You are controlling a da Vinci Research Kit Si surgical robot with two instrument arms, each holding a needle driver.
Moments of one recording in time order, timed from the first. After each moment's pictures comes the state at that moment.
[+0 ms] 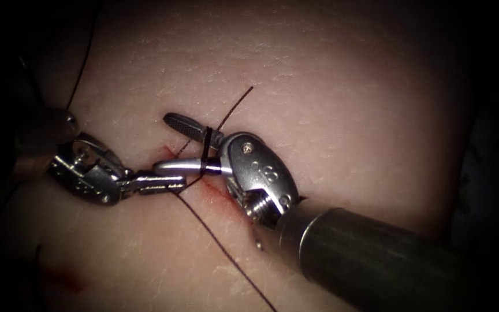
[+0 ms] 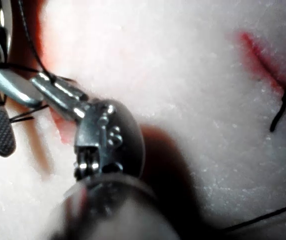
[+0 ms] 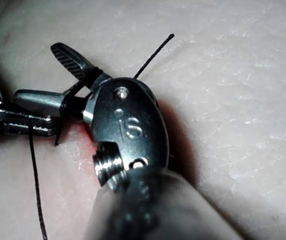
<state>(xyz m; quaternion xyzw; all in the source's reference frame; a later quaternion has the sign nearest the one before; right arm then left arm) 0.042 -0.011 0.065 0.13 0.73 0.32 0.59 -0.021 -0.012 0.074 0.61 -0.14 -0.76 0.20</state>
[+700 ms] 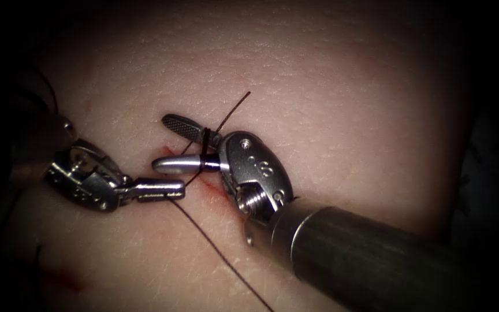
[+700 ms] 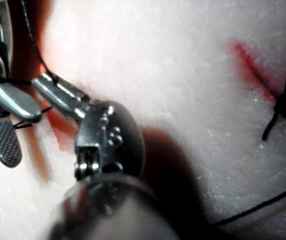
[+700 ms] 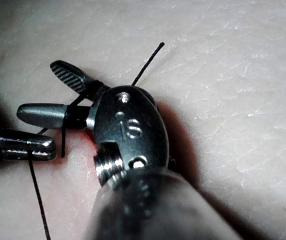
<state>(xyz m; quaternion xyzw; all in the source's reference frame) 0.043 -0.012 0.065 0.12 0.70 0.35 0.61 -0.021 -0.012 0.072 0.59 -0.14 -0.77 0.22</state>
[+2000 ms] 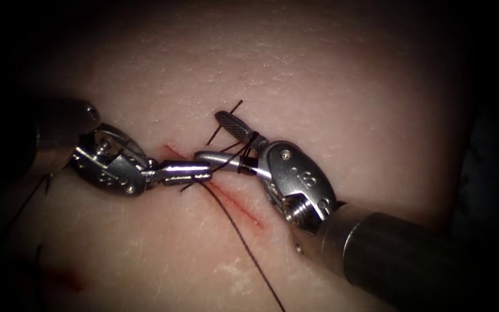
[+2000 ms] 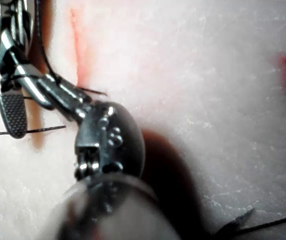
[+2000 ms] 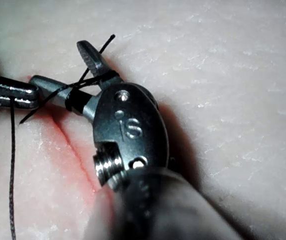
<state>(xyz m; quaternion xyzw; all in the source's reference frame) 0.036 -0.013 0.067 0.03 0.64 0.44 0.63 -0.024 -0.008 0.072 0.58 -0.14 -0.77 0.20</state>
